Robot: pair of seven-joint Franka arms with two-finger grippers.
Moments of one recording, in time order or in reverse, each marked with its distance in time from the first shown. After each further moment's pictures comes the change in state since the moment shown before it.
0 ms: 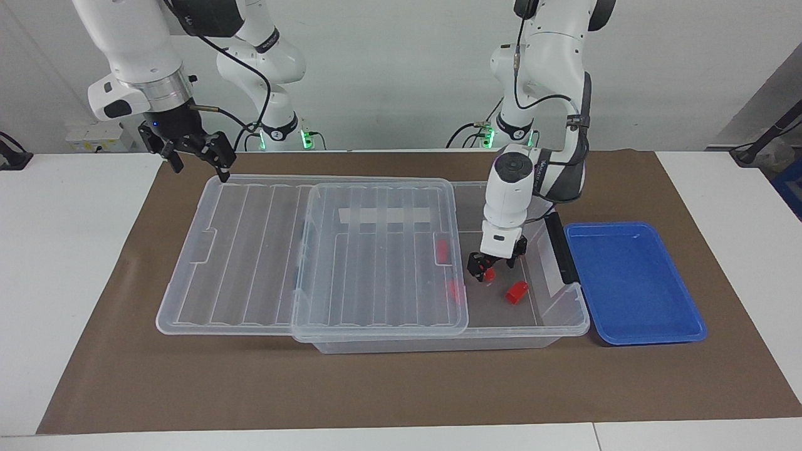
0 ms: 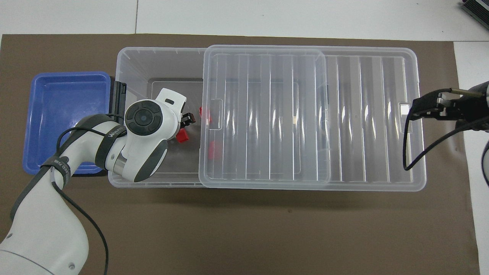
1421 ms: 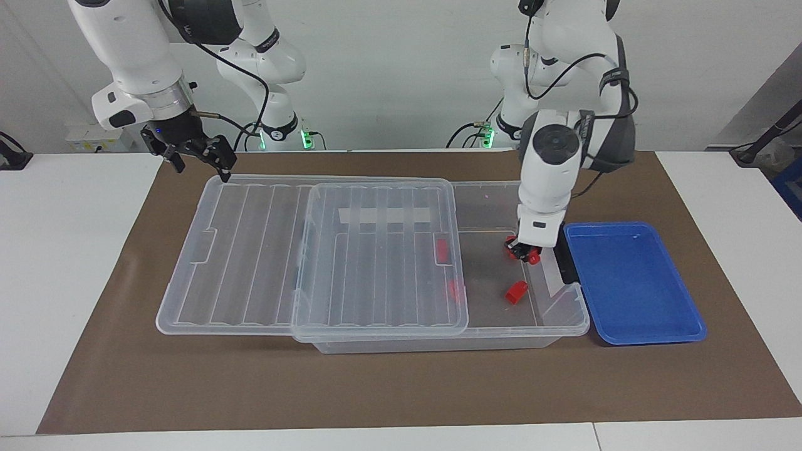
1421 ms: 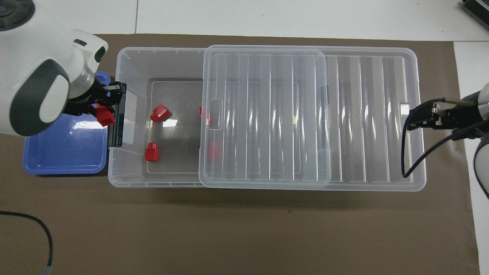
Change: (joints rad) left arm 0.187 -0.054 0.022 0.534 -0.095 -0.813 0.406; right arm -0.007 -0.011 0.002 -0.052 0.002 -0.003 -0.025
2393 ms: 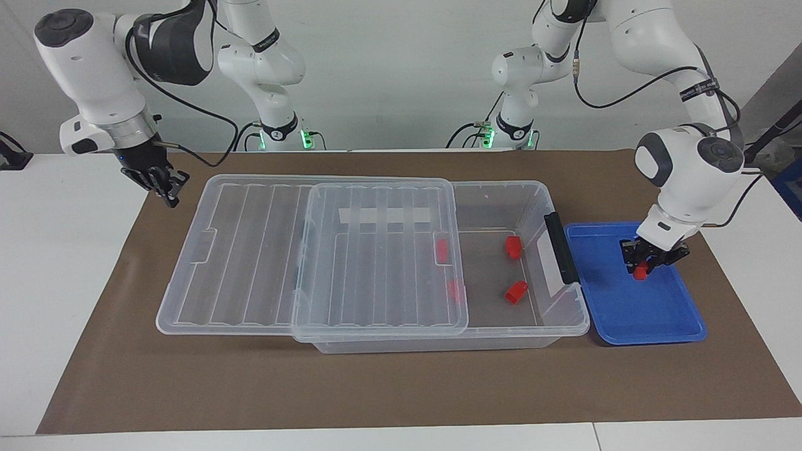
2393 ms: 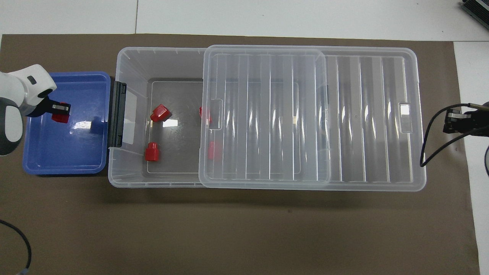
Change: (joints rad) left arm 0.303 0.014 -0.004 -0.437 -0.006 0.686 0.723; right arm -0.177 -0.029 -0.005 -0.228 0.000 0.288 -0.114
